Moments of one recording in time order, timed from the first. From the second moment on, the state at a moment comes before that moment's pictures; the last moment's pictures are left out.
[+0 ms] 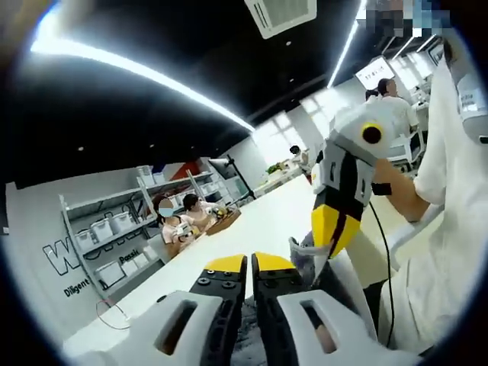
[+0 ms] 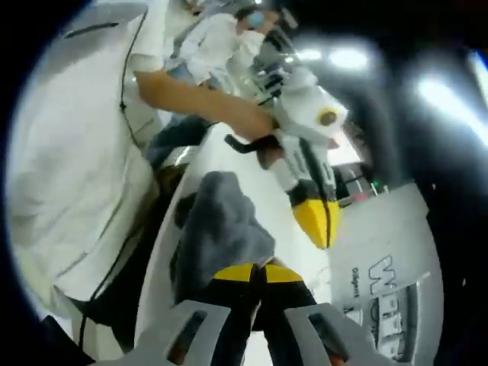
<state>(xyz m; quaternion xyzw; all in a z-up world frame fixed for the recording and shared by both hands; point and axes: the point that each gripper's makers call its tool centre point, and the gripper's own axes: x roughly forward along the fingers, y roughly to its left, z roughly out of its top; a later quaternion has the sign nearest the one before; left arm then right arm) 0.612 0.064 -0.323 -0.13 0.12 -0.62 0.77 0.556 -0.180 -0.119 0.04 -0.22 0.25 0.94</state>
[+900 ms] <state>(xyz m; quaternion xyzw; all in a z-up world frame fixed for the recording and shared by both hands) 0.618 0.113 -0.246 -0.05 -0.03 -0.58 0.81 0.551 -0.208 -0.116 0.06 -0.23 0.22 0.95</state>
